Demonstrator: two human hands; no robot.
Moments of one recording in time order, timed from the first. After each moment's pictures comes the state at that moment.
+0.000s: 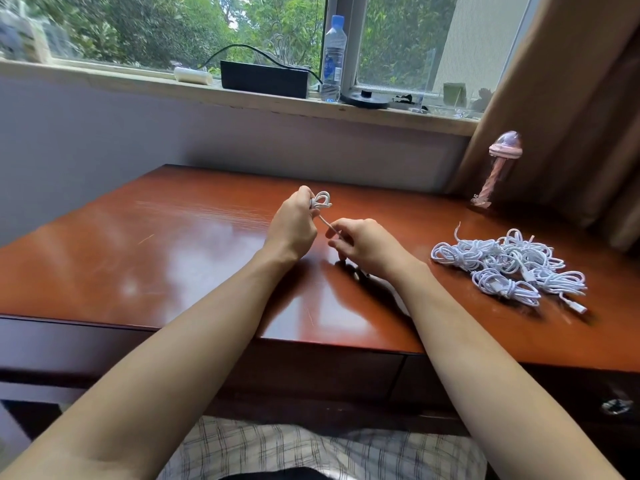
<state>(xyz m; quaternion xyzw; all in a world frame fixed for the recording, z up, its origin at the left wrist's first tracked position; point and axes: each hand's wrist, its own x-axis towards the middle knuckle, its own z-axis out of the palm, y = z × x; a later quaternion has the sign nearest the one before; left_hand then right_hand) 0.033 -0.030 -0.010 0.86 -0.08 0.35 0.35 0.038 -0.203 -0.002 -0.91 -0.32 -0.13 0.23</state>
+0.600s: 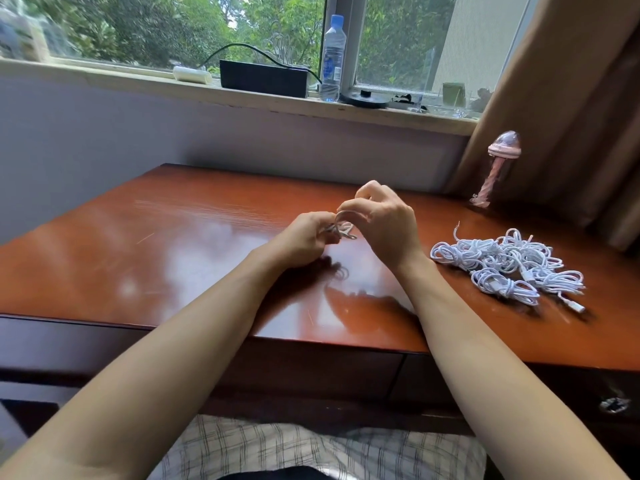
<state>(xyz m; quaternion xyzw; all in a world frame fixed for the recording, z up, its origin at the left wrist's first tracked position) 0.021 -0.034 -0.013 0.87 -0.22 0.15 0.42 0.038 -0.216 0.014 -0.80 -0.34 -0.46 0.19</state>
